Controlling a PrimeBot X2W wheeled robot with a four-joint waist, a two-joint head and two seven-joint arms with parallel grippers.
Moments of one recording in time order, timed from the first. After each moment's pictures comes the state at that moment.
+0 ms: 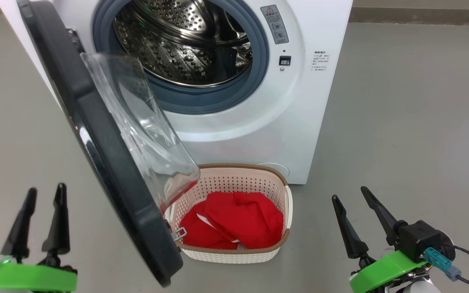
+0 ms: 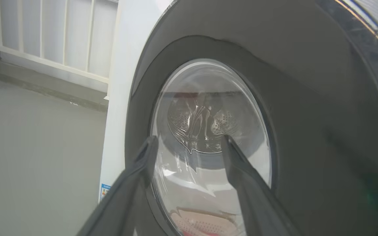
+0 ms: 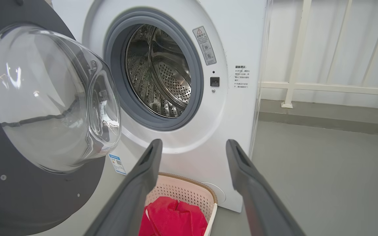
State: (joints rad) left arm -0.13 0.25 0.05 0.17 -0.66 -0.12 -0.20; right arm -0.07 -0.05 0.11 0.25 0.24 0.12 -0.26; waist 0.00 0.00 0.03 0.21
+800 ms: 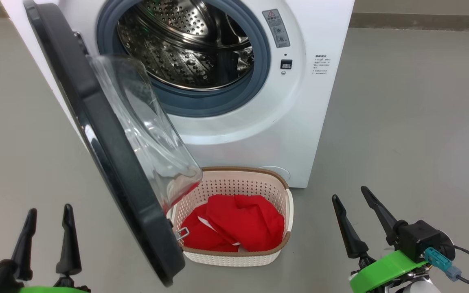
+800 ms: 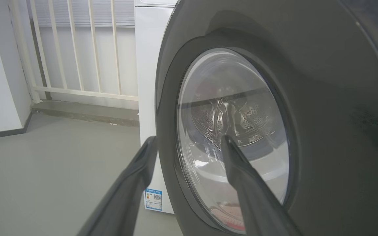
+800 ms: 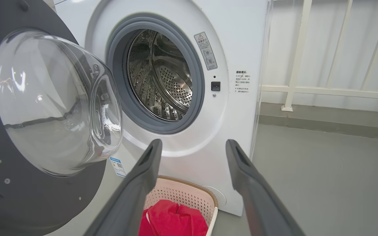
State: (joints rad) left arm -0.04 0.07 0.19 0.13 -0.24 -0.12 -0.25; right arm -0.07 -0.05 0.11 0.25 0.24 0.12 -0.26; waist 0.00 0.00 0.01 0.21
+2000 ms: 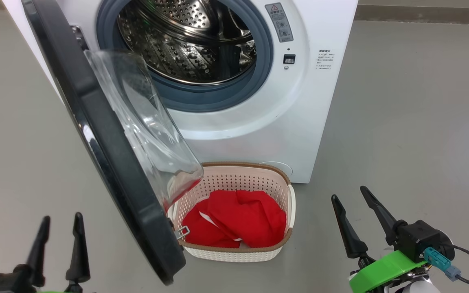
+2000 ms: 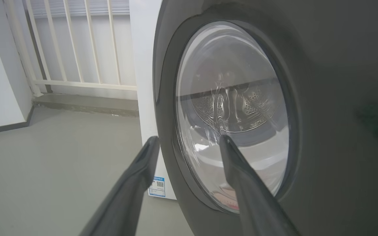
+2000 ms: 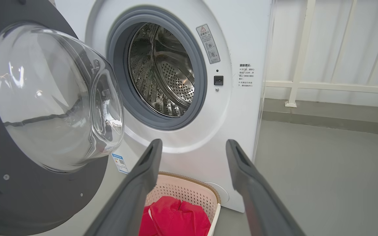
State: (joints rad) left arm -0.02 0.04 0.19 0.14 -0.18 -0.13 -0.25; right arm -0.07 -0.05 0.12 0.25 0.24 0.12 -0.26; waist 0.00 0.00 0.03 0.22
